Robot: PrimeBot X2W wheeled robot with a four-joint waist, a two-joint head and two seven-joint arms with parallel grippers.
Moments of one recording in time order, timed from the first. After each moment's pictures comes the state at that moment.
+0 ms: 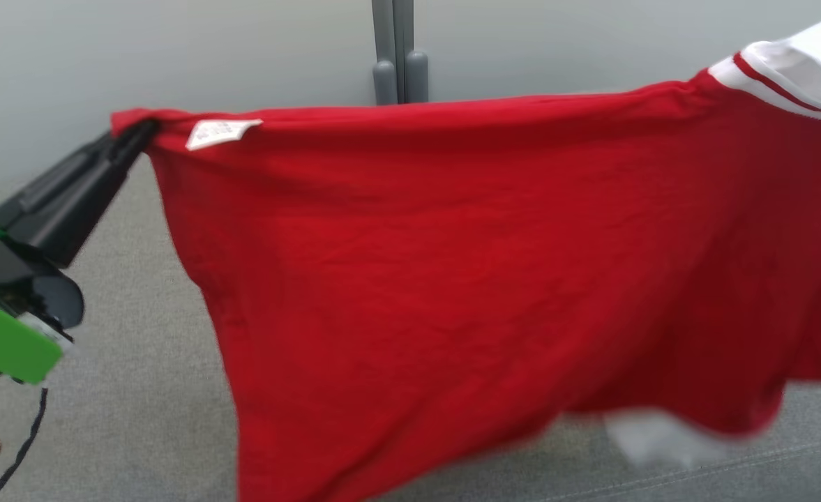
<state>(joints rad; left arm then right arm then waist) -0.39 0.74 -0.30 -0.44 -1.24 -0.08 0.21 -0.28 -0.71 -0.11 -0.52 1.06 0.09 0.06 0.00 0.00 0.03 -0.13</state>
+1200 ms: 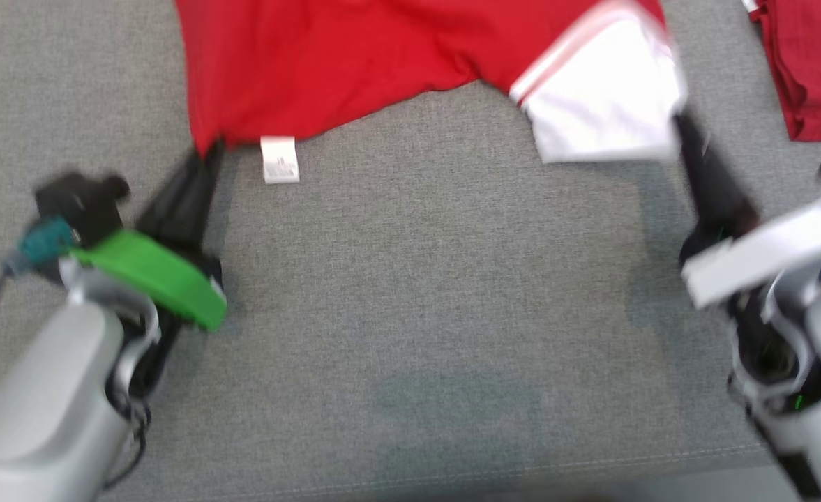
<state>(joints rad) -0.57 0.41 -0.61 0.19 -0.78 -0.01 -0.17 -0.28 -0.35 0.30 -0.16 0.92 -0.12 0.00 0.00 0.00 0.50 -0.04</state>
